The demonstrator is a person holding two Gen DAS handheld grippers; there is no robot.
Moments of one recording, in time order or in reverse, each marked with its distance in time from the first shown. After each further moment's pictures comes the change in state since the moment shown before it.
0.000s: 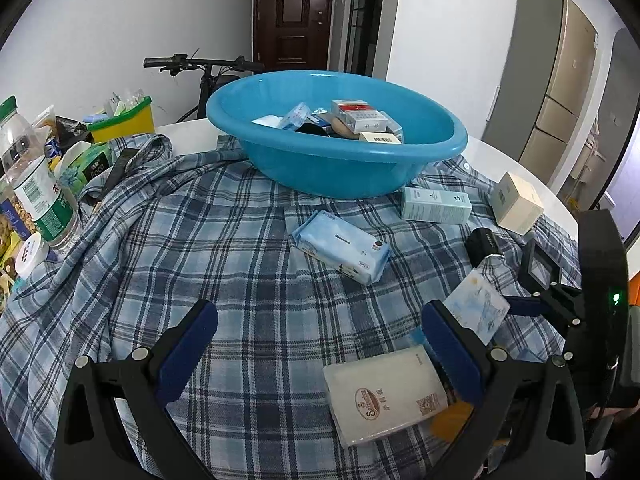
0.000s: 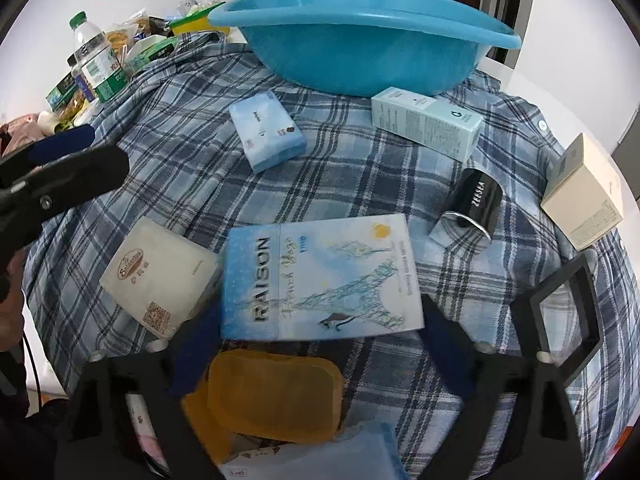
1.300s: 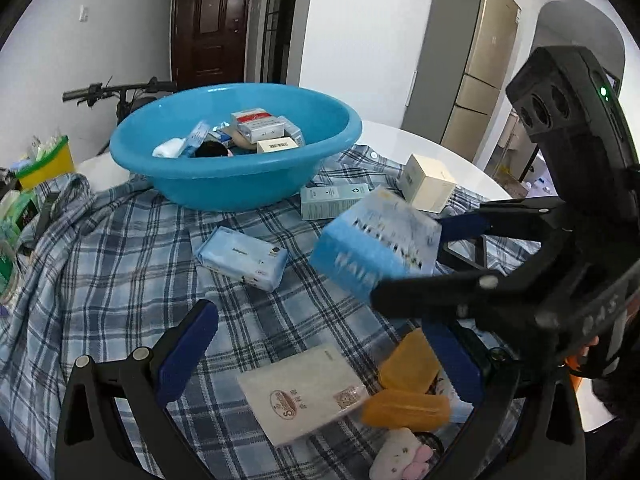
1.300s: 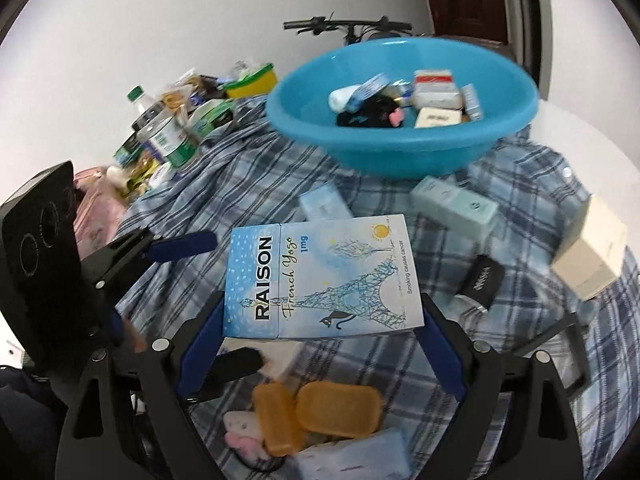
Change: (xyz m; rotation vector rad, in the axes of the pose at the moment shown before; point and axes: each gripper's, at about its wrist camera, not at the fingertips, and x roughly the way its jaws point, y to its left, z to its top) left arm -0.014 -0.040 0.003 0.186 -0.017 -0.245; right arm -0.065 -0.007 0.040 0.027 -0.106 0.272
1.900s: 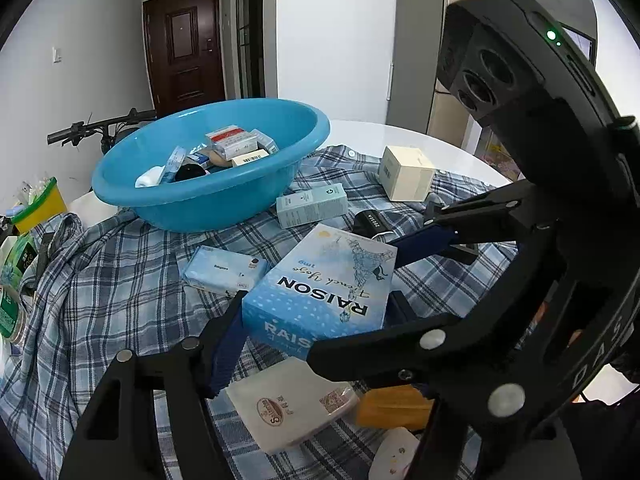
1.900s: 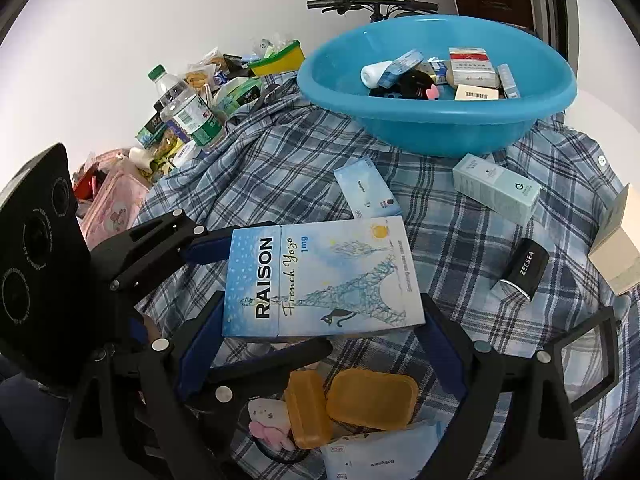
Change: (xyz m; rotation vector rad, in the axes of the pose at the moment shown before) left arm 0.000 -0.024 -0.002 0.126 -0.023 0.001; right arm 0.012 0.007 -0.005 -0.003 0.066 0.100
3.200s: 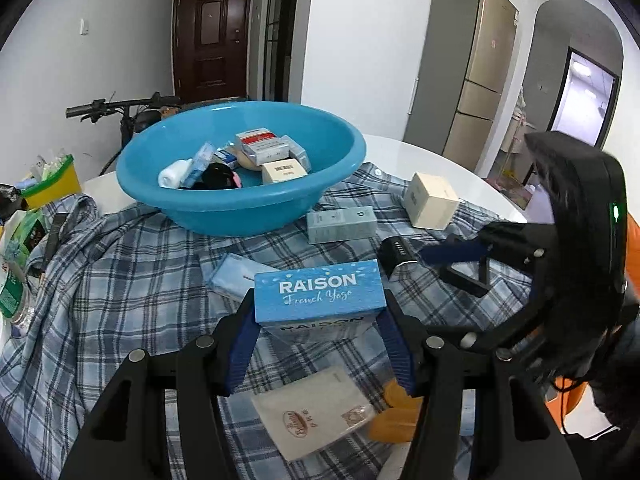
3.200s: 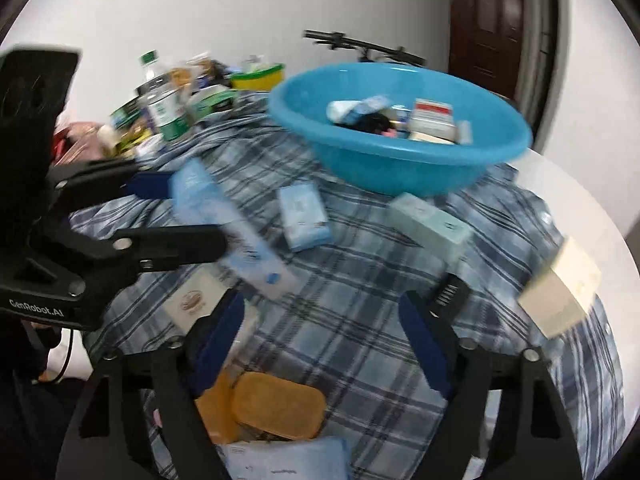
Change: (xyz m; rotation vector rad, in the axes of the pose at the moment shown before) left arm -0.008 0.028 0.018 -0.118 -0.004 0.010; right arm -0.013 -0.007 -0.014 -0.214 -0.136 -0.221
